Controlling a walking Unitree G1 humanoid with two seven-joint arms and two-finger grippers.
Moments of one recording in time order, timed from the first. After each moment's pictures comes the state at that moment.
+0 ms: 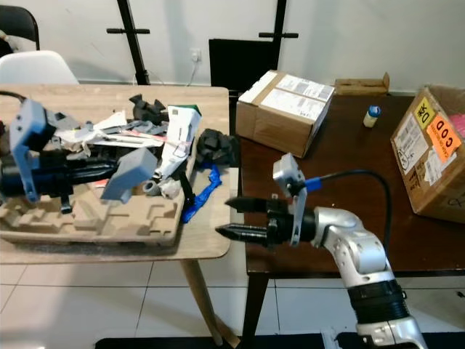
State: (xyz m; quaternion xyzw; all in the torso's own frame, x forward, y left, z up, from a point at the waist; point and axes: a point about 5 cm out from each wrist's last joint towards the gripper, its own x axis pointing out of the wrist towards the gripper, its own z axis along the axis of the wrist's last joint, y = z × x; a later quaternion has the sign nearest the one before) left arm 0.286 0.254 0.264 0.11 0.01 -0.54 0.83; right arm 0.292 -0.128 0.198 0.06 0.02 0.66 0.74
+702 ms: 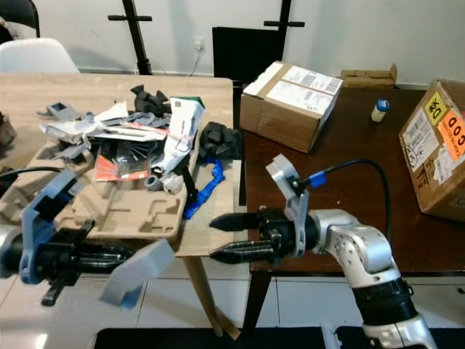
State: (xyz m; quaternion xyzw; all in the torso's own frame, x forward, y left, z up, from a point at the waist) left arm 0.203 0.223 0.202 -0.02 0.22 -0.67 0.71; right arm 0.256 -0.123 0.190 0.11 0.11 0.75 0.64
